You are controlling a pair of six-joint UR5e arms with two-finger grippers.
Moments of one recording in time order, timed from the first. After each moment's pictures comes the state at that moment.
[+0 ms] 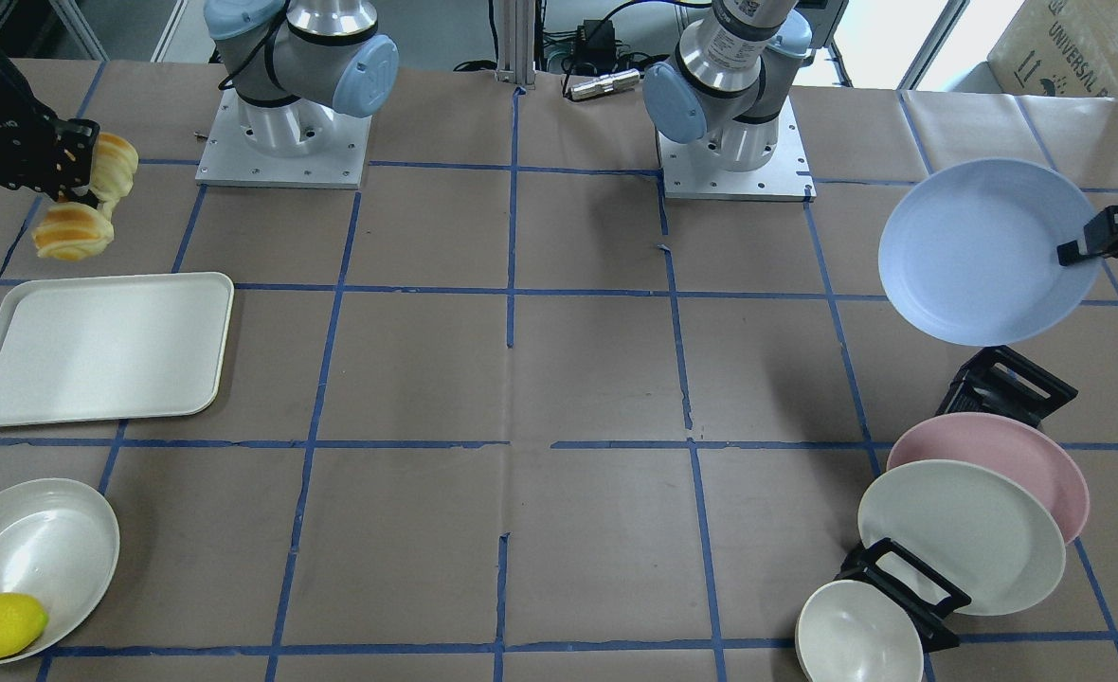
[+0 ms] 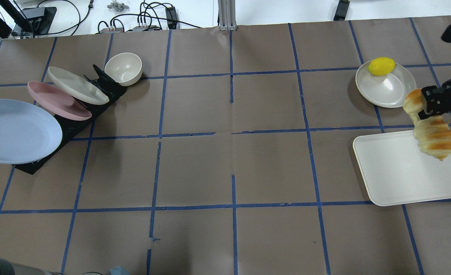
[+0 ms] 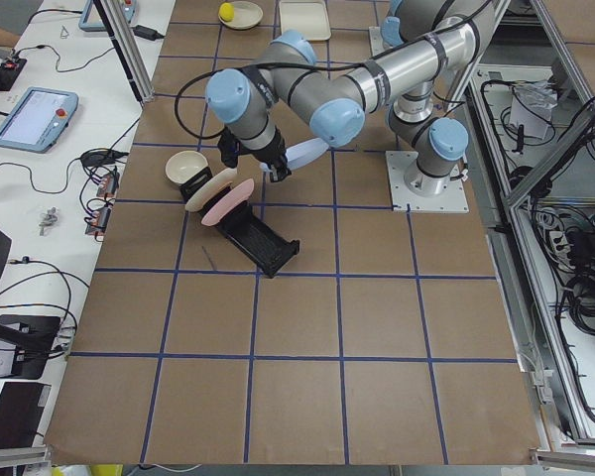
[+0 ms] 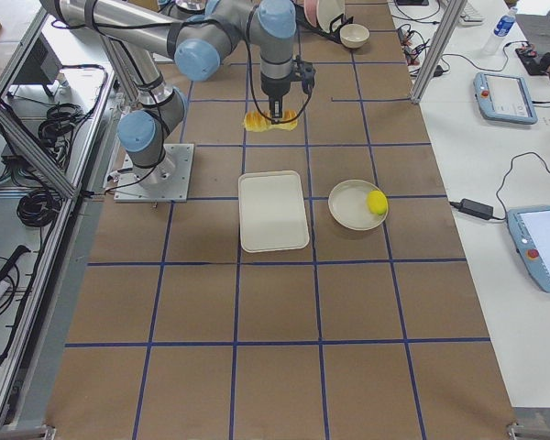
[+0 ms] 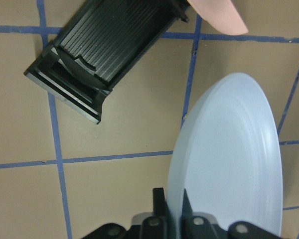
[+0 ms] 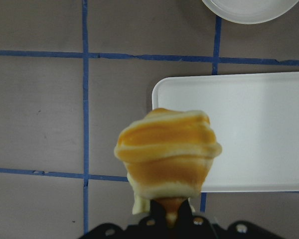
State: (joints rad) left arm -0.96 -1.78 -1.33 -1.98 1.58 0.54; right arm 1.18 -1.75 1.73 -1.52 -1.51 -0.44
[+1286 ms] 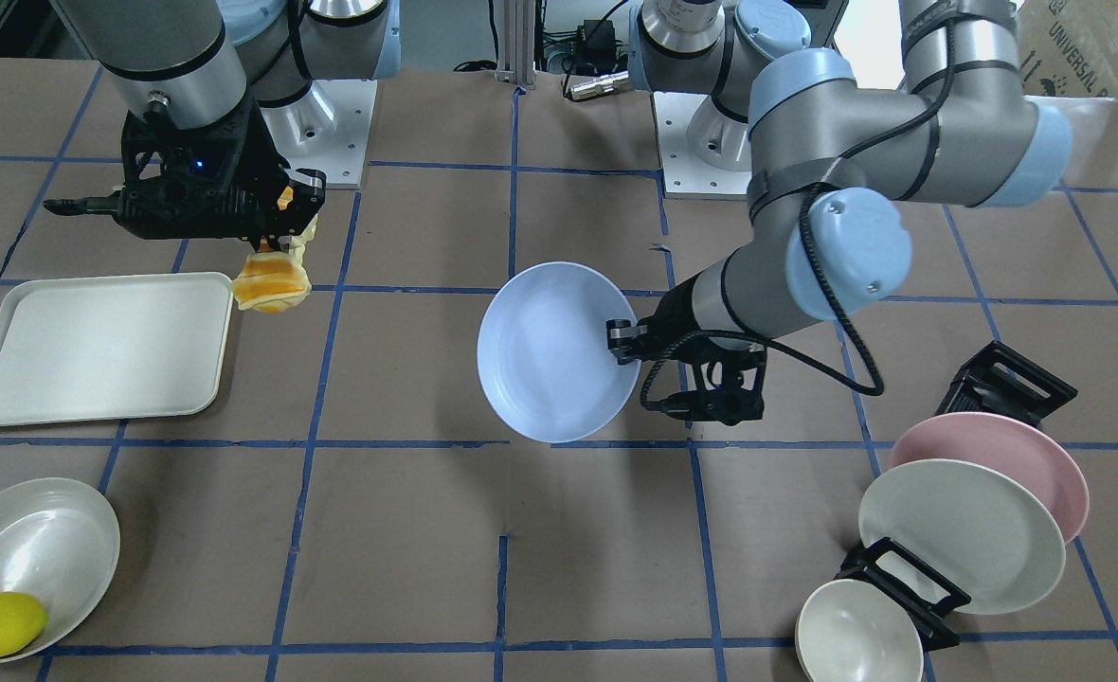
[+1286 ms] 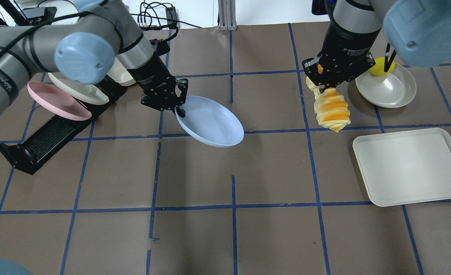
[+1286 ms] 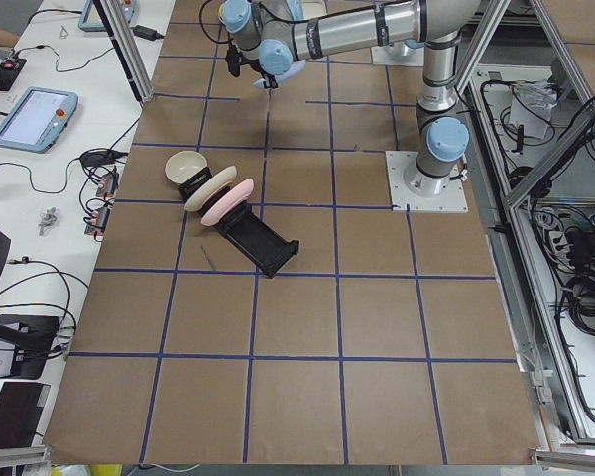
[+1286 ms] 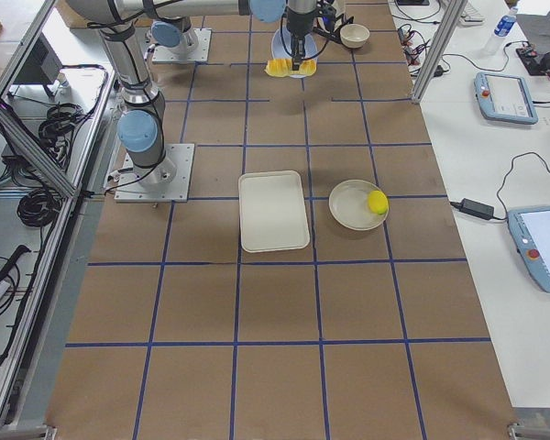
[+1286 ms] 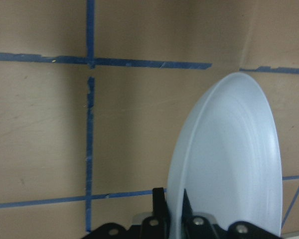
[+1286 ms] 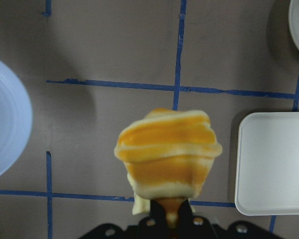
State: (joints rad) left arm -1.65 -1.90 -1.56 -1.48 1.23 -0.15; right arm 1.64 -1.52 1.53 -1.54 -1.58 -0.01
